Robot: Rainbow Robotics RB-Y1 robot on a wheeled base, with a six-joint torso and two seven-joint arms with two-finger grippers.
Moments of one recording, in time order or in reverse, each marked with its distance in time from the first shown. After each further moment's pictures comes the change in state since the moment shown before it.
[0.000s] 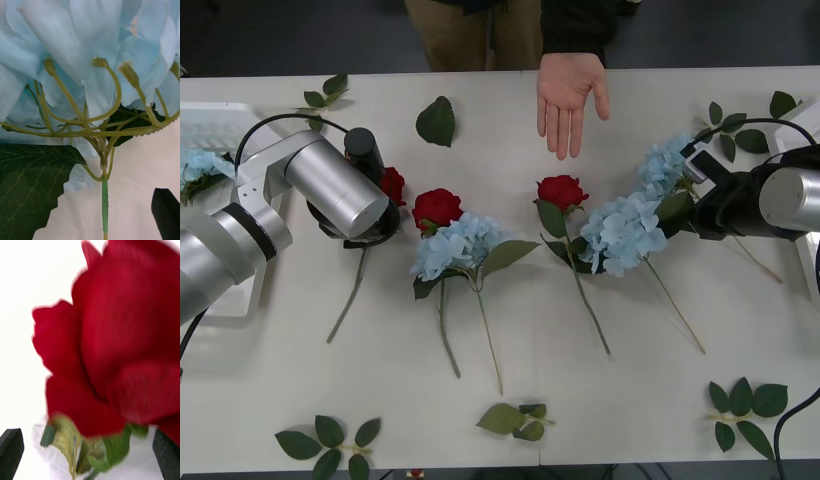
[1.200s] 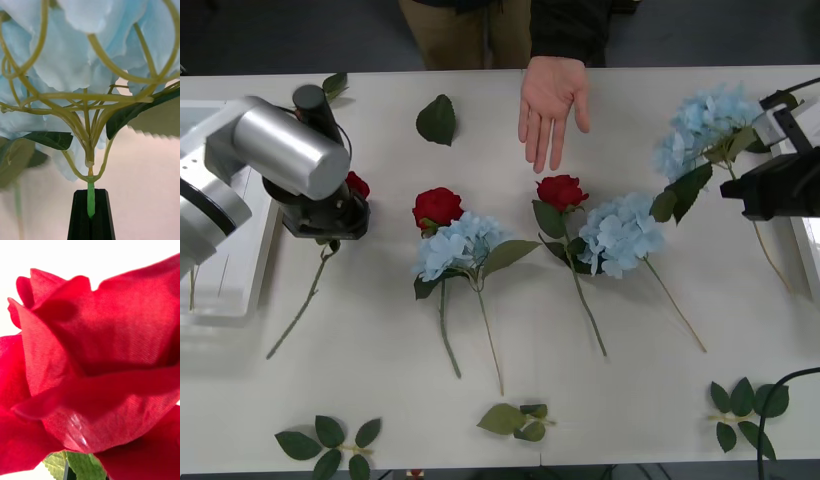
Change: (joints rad) right arm -0.013 0.010 -0.387 -0.174 -0.360 0.480 -0.051; left arm 0.017 0.075 0.188 -0.083 0.185 0.272 -0.252
